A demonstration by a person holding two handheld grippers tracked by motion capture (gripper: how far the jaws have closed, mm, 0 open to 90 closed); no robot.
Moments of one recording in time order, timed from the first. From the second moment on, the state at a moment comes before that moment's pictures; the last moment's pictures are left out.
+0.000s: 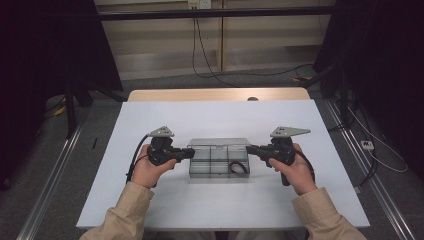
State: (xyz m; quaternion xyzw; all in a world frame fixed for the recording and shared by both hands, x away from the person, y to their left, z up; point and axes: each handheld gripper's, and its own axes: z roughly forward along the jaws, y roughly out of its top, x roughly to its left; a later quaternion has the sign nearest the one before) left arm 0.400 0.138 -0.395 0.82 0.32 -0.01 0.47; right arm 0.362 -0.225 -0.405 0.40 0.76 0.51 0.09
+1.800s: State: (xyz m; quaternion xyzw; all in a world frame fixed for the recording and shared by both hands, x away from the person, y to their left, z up) left arm 0.388 0.147 -0.404 0.83 0.30 -0.02 0.46; right arm 0.352 -0.219 -0.422 0.38 0.78 0.50 0.08
